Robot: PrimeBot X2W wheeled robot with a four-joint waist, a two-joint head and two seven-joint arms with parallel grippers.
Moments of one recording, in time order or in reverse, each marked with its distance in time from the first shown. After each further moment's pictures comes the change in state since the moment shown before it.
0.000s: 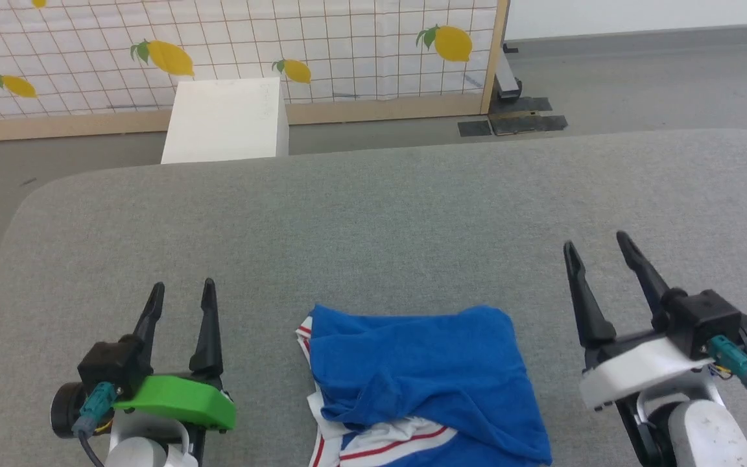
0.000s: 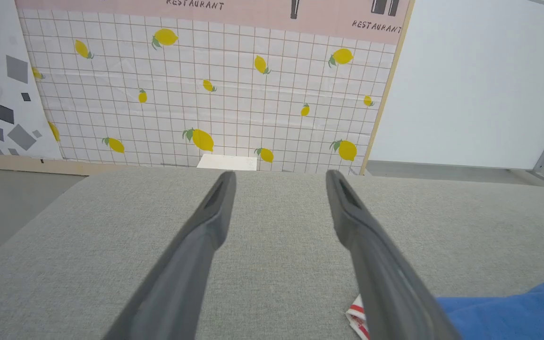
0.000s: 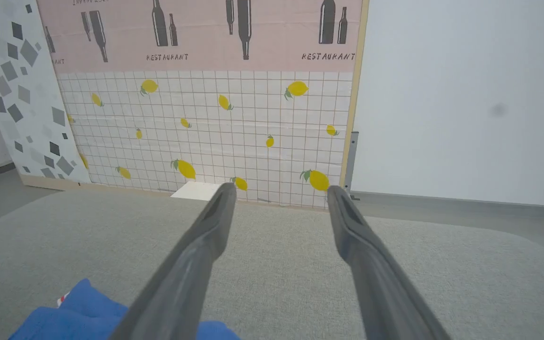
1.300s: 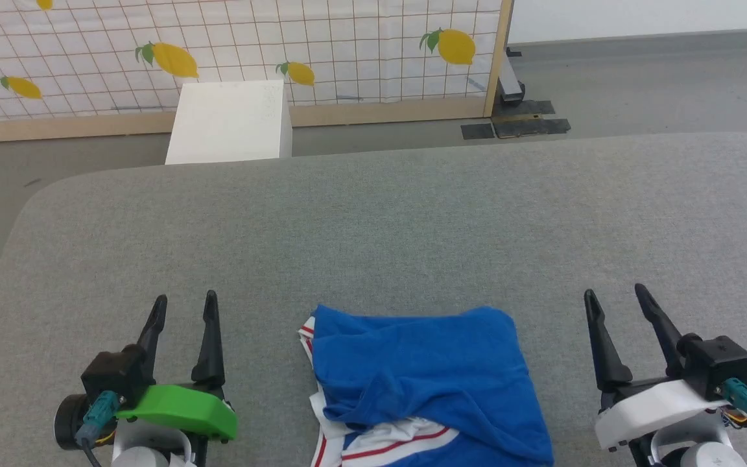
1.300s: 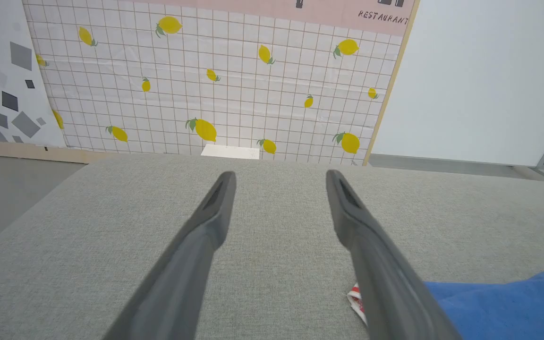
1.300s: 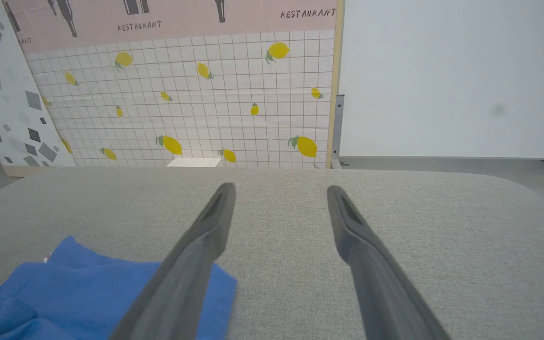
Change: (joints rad) left arm 0.020 -0.008 0.003 0.015 -0.002 0.000 0.000; right arm 0.101 -0.008 -0.049 0.059 0.024 0.000 -0.050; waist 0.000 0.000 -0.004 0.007
